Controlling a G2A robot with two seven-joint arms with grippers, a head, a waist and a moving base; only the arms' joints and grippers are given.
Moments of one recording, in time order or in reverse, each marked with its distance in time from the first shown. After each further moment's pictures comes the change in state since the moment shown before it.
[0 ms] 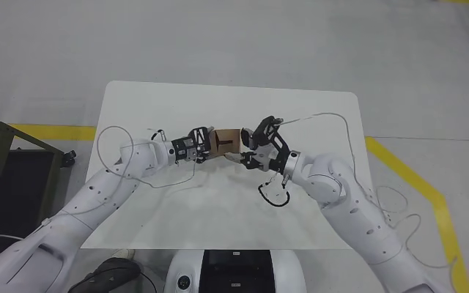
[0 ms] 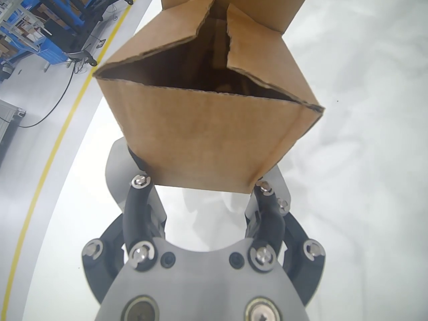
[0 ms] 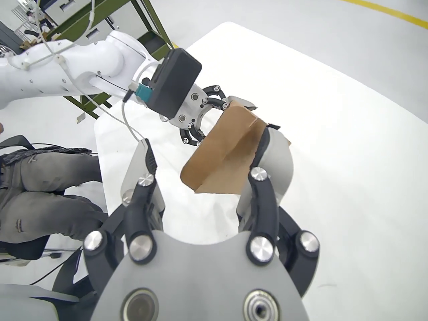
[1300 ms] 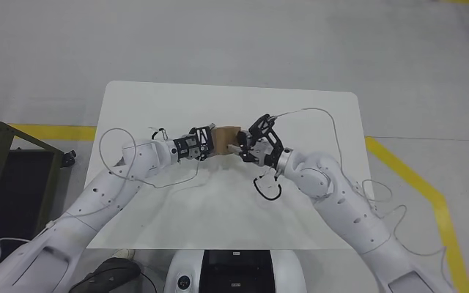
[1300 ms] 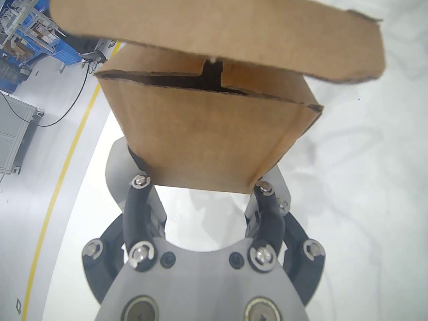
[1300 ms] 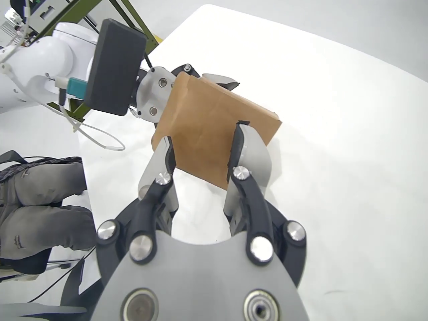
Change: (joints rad) left arm 0.032 -0.033 -0.064 -0.023 0.082 0.008 -0.022; right arm 0.074 -0.044 -0.073 0.167 -0.031 0.098 -0.024
